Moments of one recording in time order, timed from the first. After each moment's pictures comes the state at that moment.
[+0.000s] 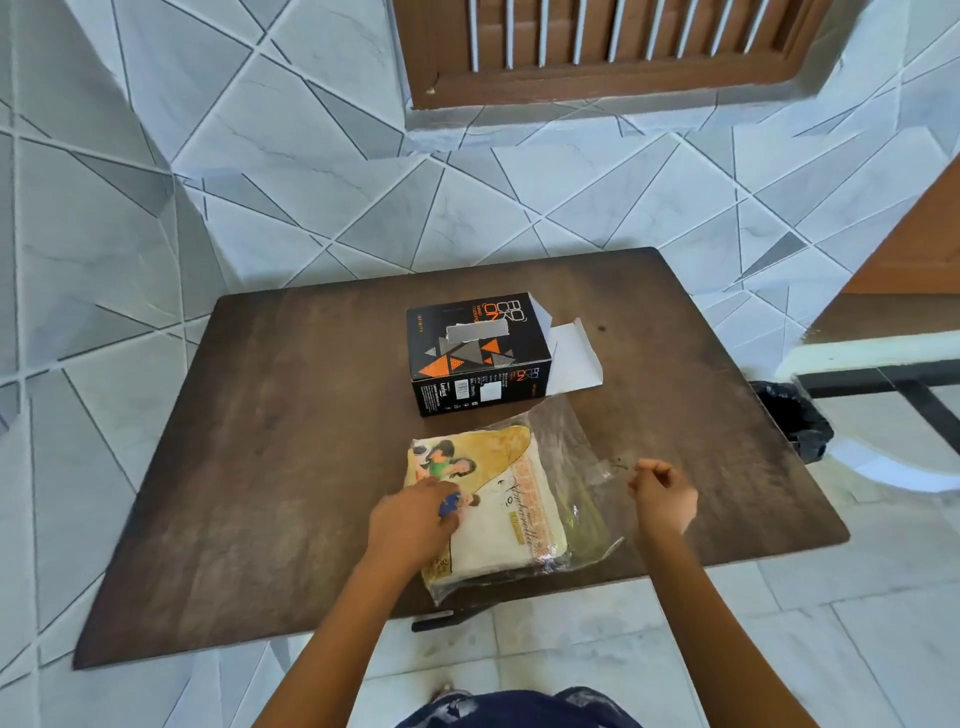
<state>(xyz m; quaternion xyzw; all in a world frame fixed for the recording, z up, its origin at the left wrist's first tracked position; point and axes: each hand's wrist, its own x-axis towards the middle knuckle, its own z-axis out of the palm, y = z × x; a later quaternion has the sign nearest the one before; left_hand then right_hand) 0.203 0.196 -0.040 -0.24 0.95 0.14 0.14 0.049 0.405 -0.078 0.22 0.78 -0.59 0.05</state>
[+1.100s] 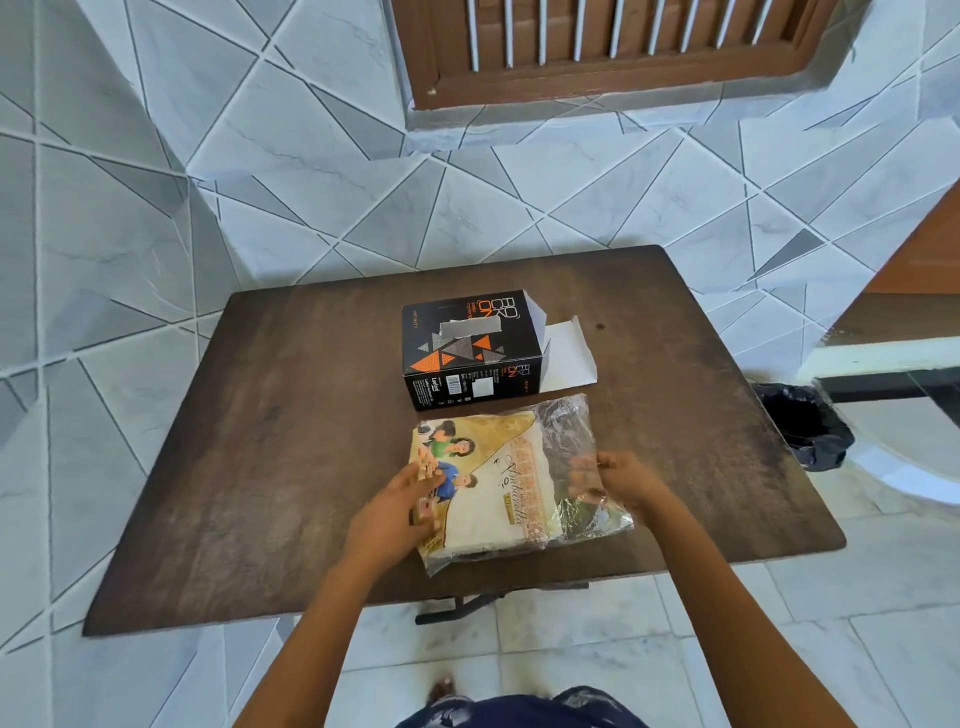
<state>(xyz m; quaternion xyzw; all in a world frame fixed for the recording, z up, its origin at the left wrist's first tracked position) 0.214 0.199 -0.053 -0.27 0.93 0.24 0.12 0.025 0.413 -0.050 -0.03 0.74 -0.51 0.45</state>
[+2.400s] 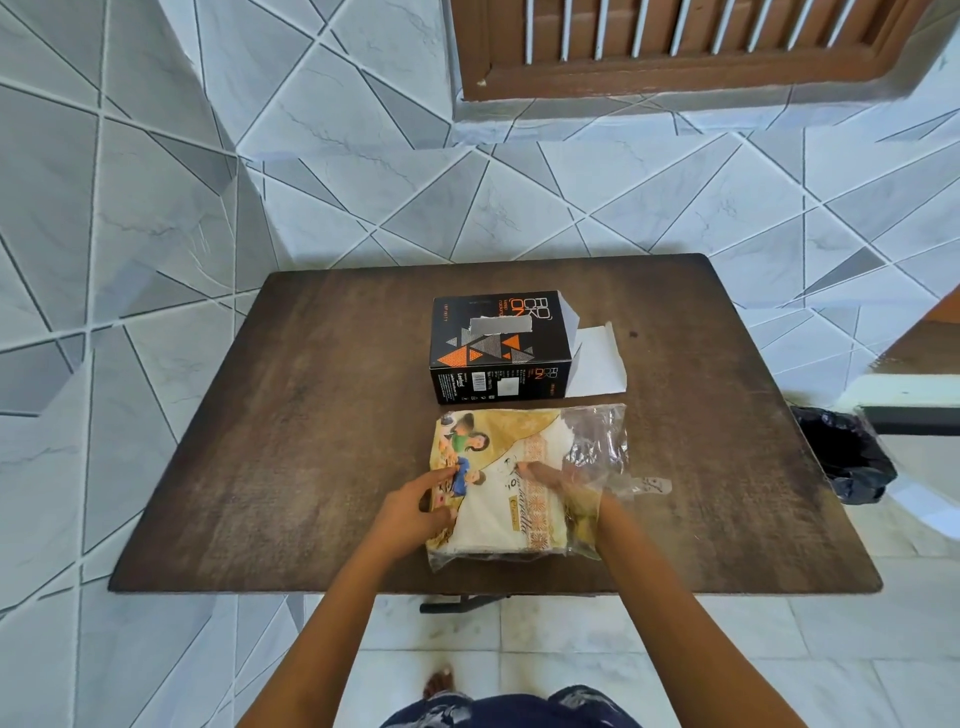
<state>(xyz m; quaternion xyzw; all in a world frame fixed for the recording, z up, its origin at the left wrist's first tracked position) 0.215 0.200 -0.063 -0.35 0.82 0.45 0.06 0.059 0.356 -0.070 -0.04 0.62 -0.58 0.52</state>
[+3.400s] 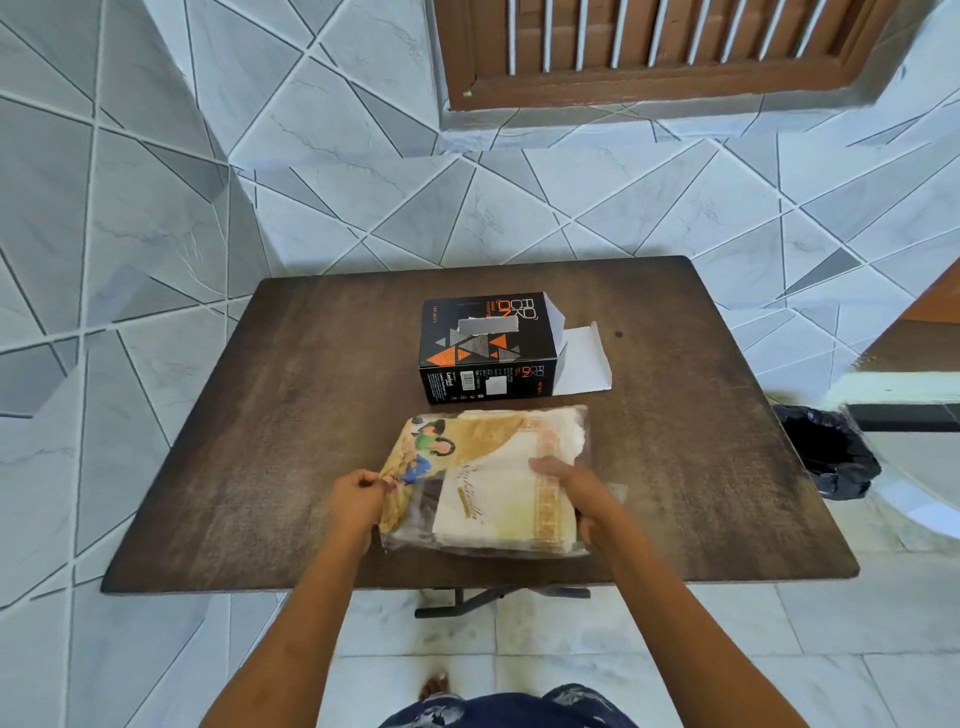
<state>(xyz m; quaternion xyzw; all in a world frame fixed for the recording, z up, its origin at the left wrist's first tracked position) 0.220 0.170 -0.084 -0.59 0.61 0.52 -0.13 0.056 0.371 -0.063 0.01 0.62 -0.62 0.49</state>
